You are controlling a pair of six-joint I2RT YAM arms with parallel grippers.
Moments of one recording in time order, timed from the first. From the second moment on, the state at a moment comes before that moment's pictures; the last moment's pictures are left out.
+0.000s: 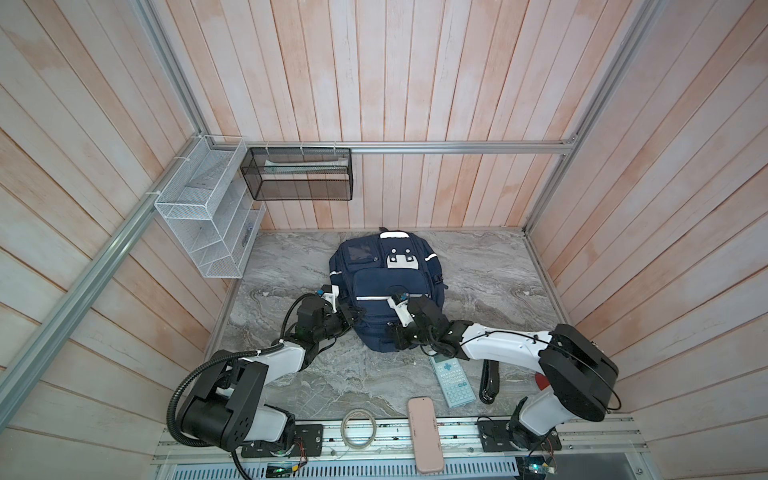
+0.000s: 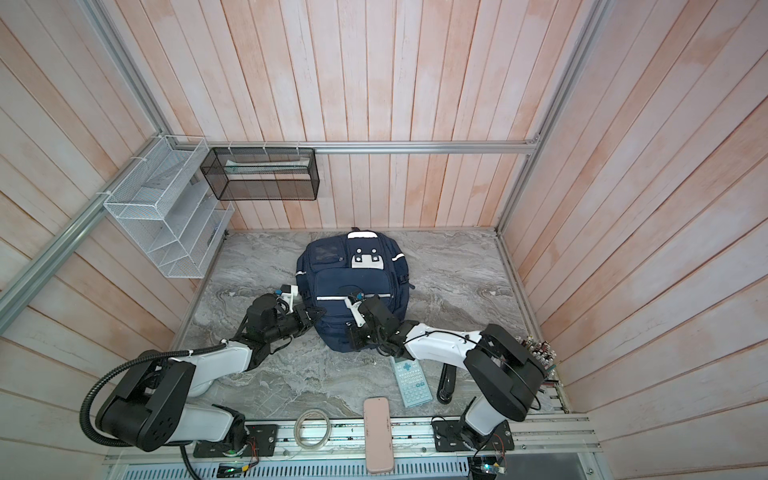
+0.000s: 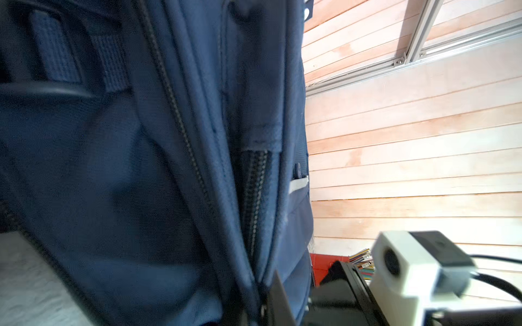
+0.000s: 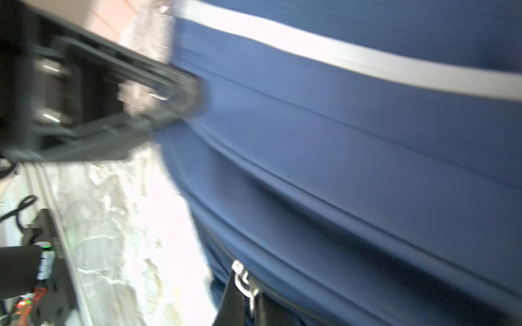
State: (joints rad) left arm -0.29 1.38 0.42 0.54 0.57 -0.97; right arm 0.83 1.54 0.76 0.05 -0.16 0.41
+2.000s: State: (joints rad) left arm -0.22 1.24 0.45 0.25 0.69 -0.85; right arm 0.64 1.56 0.78 -0.01 -0.21 0.35
